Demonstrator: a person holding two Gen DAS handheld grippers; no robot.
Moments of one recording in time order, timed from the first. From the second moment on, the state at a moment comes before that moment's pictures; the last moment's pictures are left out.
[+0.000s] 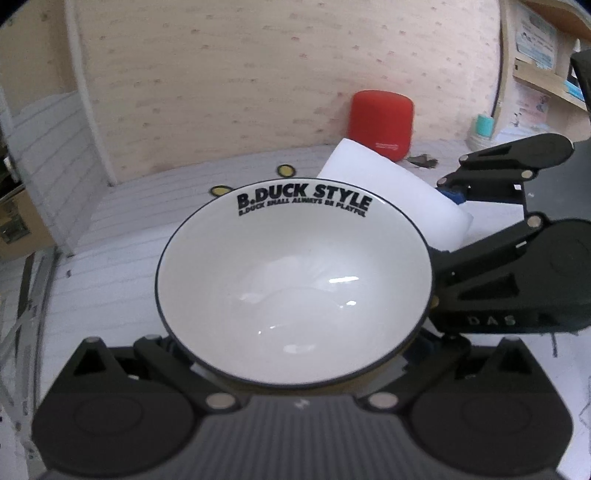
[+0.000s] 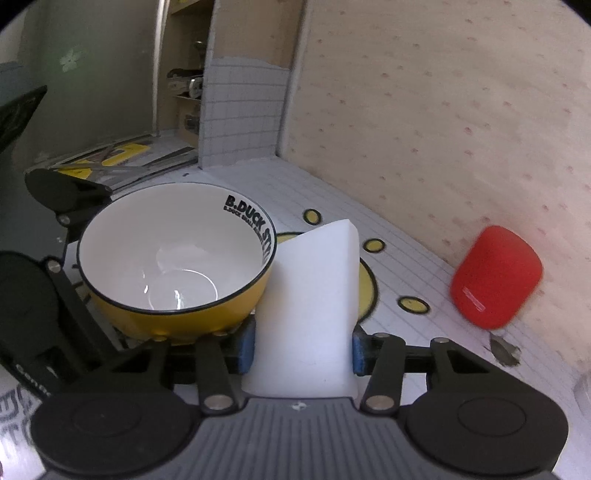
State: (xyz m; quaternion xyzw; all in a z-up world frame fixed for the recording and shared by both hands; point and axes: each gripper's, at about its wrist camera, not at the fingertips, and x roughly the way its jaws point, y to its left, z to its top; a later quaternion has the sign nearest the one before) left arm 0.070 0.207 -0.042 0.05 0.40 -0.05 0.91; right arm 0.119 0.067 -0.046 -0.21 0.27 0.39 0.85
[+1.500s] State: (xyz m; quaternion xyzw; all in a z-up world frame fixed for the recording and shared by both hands) left arm 0.130 0.025 -0.054 0.08 0.41 -0.13 0.90; right arm 0.134 -0.117 -0.036 -0.14 0.30 0.25 0.91
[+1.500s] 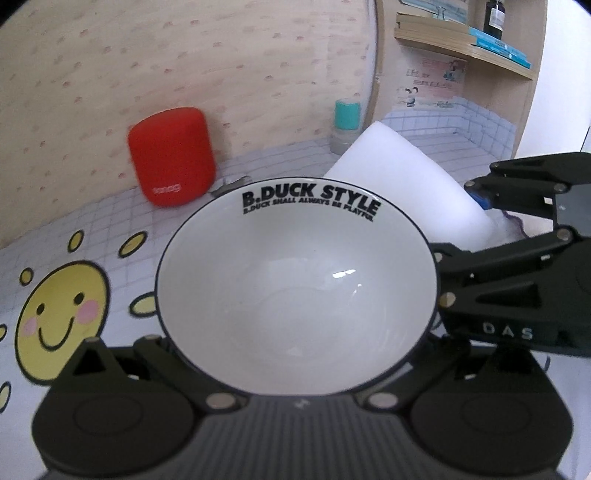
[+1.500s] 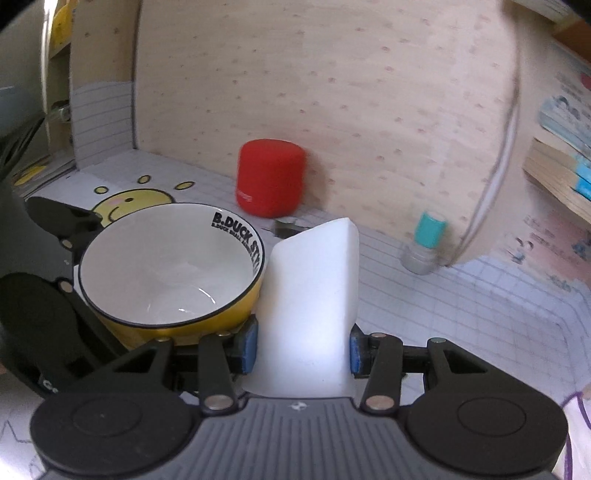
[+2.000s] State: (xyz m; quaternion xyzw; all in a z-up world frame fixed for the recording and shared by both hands) left arm 0.121 0.007 -0.054 0.06 0.40 -0.11 0.91; right arm 0.126 -0.154 -0.038 -0.08 0.31 0.19 0.93
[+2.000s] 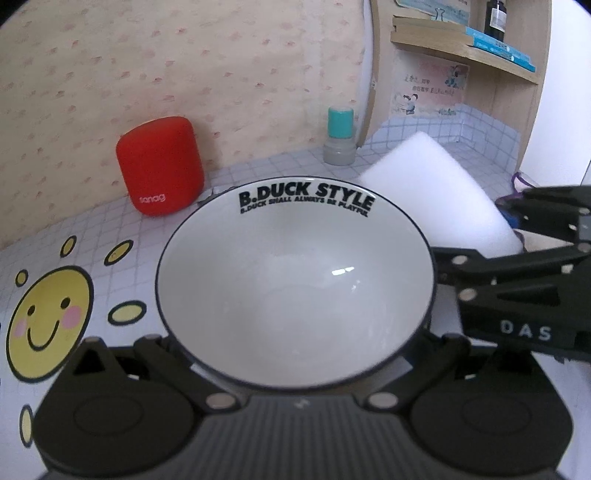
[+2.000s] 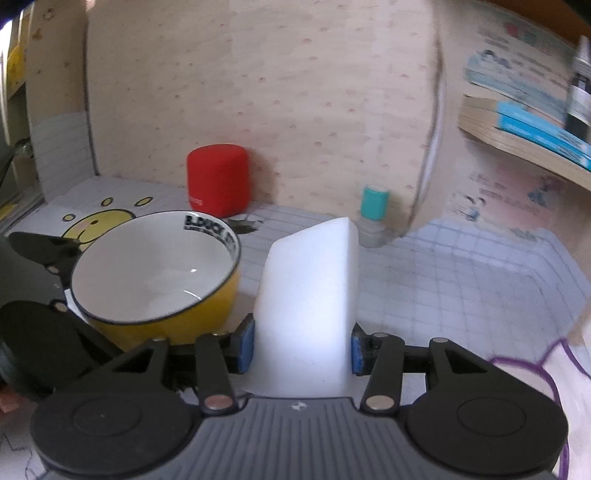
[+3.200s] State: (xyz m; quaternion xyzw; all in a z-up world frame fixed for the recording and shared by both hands) left arm 0.079 0.026 -0.057 -0.03 0.34 -0.05 0.94; right arm 0.087 -0.175 -0.045 0.12 0.31 0.09 0.94
